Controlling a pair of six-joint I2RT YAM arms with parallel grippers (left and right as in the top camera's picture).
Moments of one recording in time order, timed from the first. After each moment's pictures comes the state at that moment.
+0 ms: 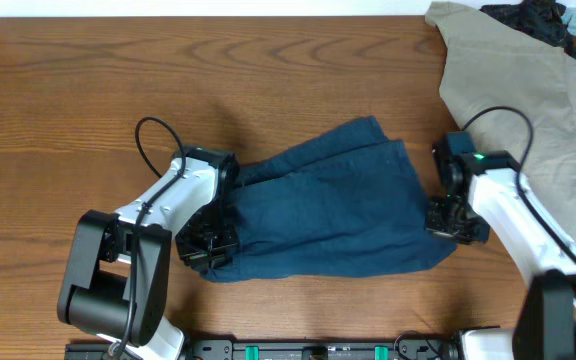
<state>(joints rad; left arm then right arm) -0.29 1.75 0.99 -1.29 0.05 -0.59 0.10 1.54 0.95 -1.09 0.15 0.44</state>
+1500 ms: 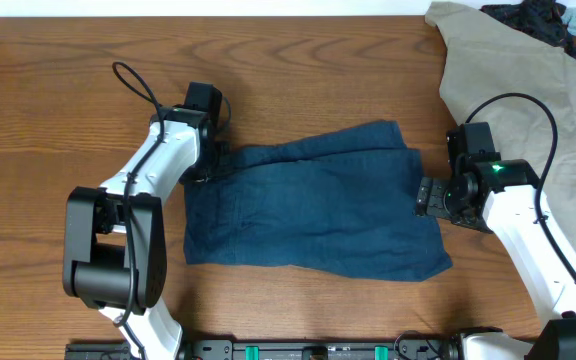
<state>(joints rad) -0.16 1.88 1.25 -0.84 -0.02 -0.40 0.10 1.42 0.95 -0.95 0.10 0.39</state>
